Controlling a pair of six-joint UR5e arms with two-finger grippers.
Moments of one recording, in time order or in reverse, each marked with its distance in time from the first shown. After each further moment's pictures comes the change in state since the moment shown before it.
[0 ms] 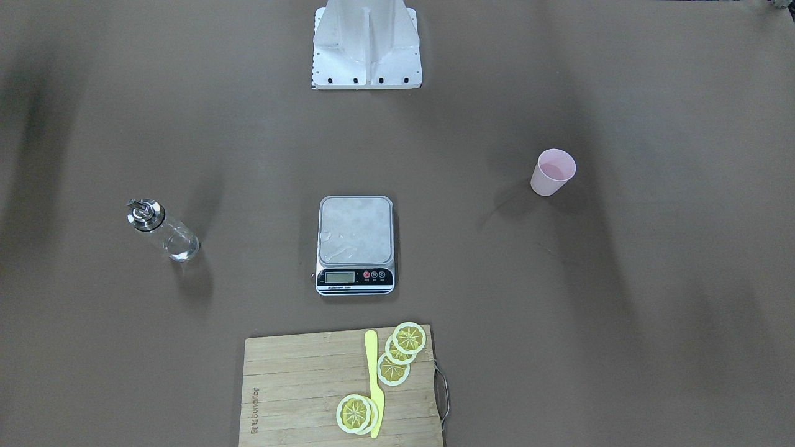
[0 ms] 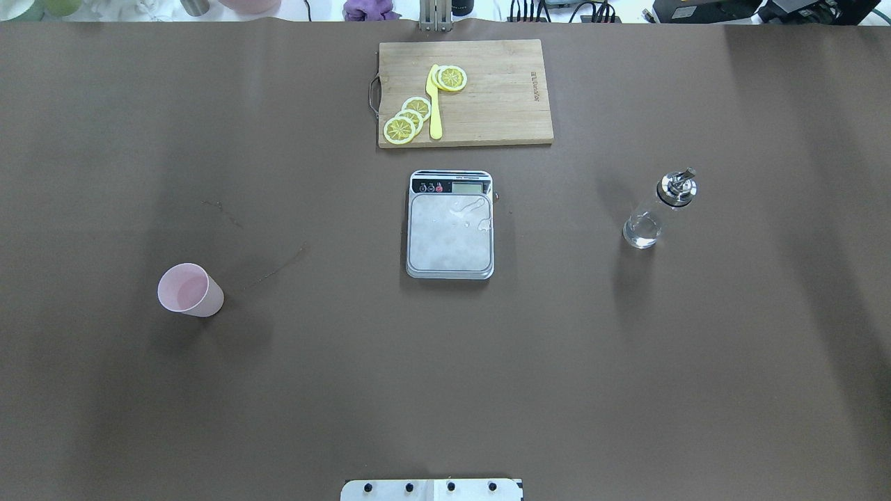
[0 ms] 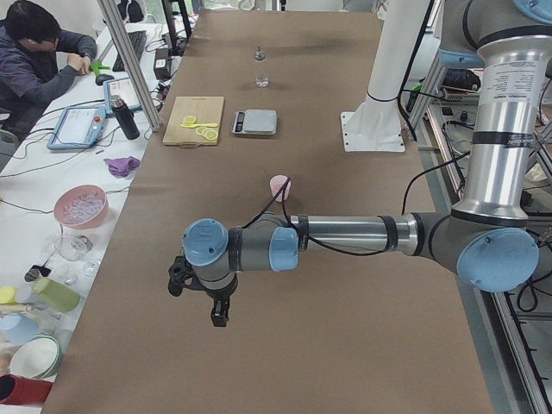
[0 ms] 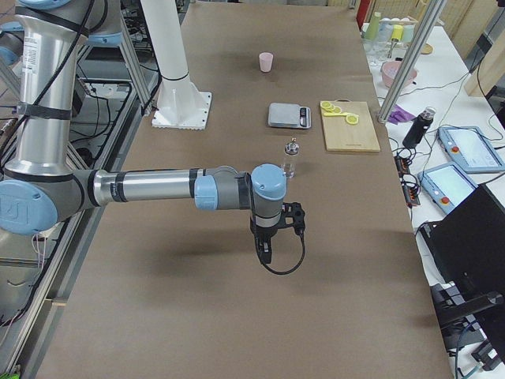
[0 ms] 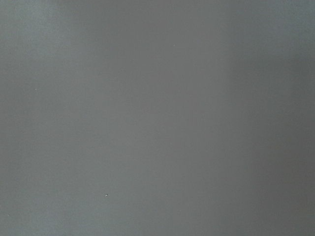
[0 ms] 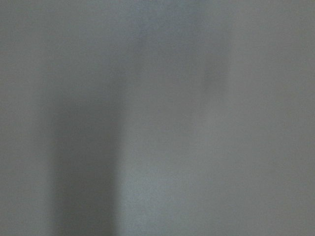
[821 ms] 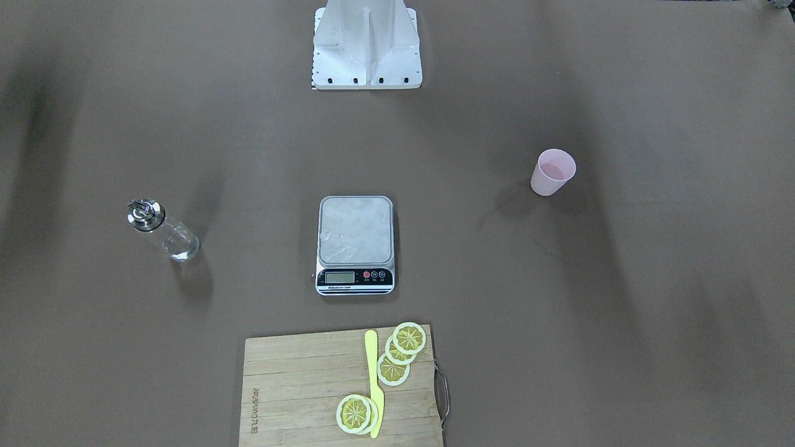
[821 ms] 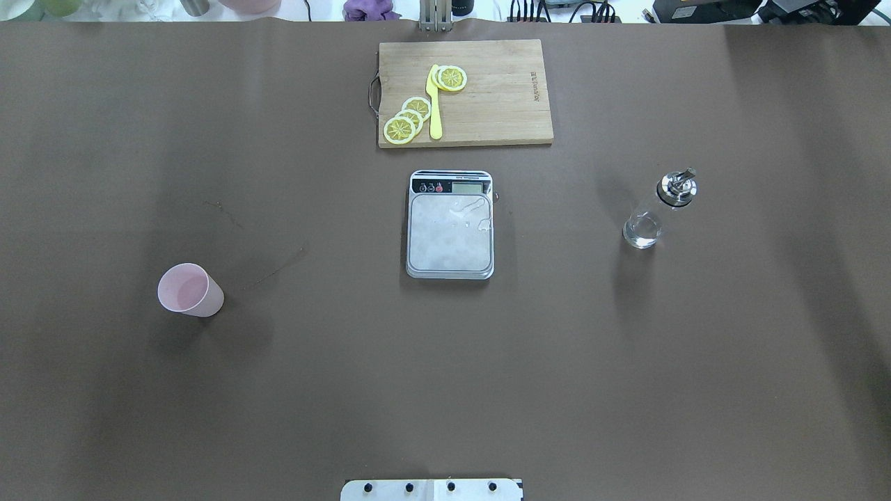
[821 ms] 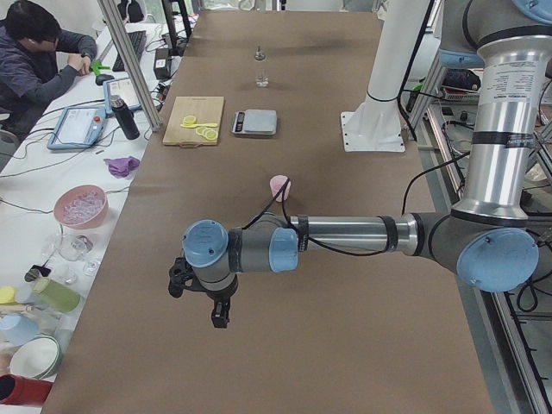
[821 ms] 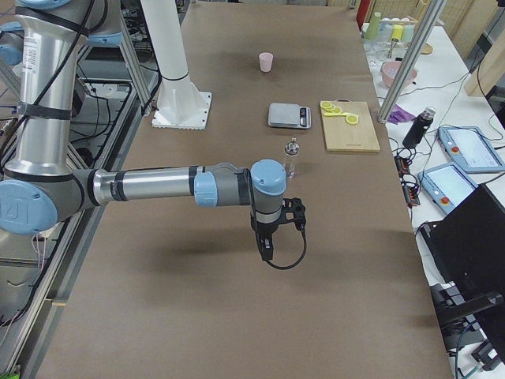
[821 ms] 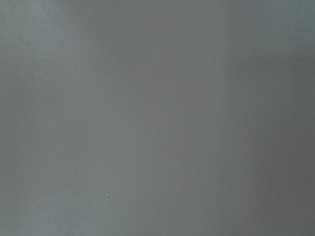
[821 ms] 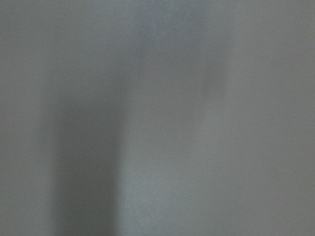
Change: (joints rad) left arm 0.000 0.000 0.003 0.005 0.005 0.001; right arm -0.002 0.006 0.023 0.001 -0.003 -0.009
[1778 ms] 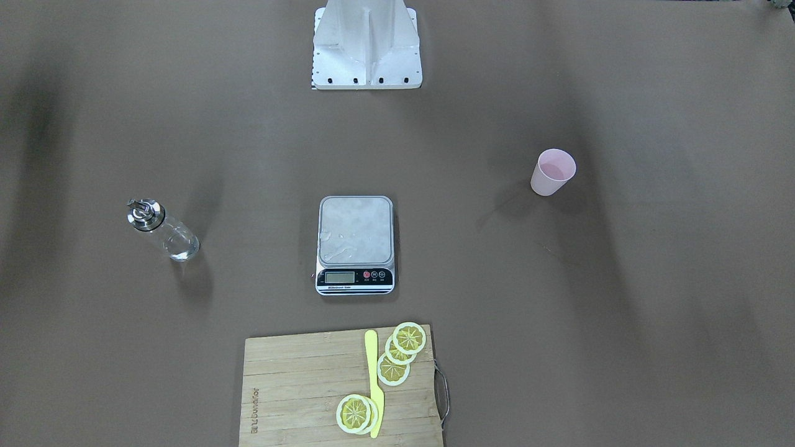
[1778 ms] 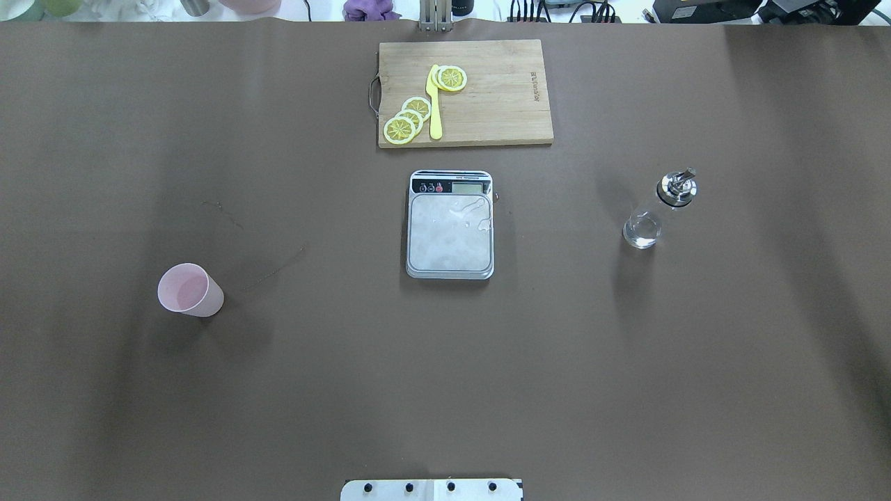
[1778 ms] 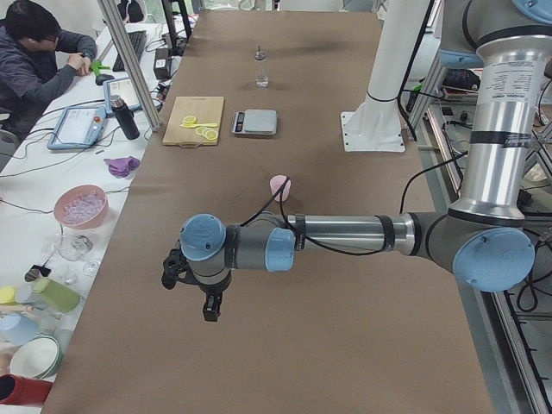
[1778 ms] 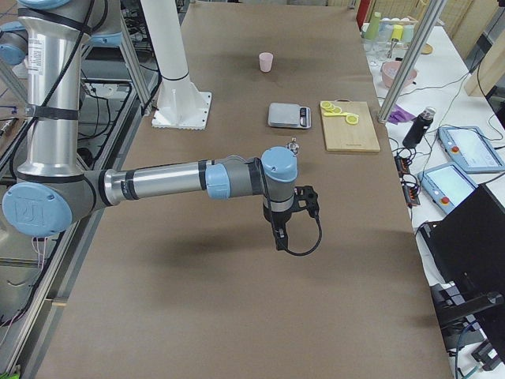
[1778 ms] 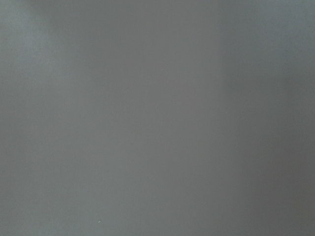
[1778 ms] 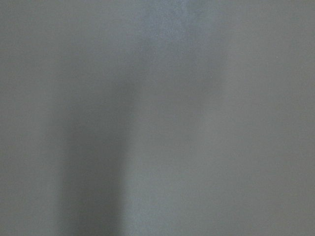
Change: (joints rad) left arm 0.007 -0.021 0.020 -0.150 -0.039 -0.048; right arm -0.002 0.060 -0.006 0.010 -0.001 0.012
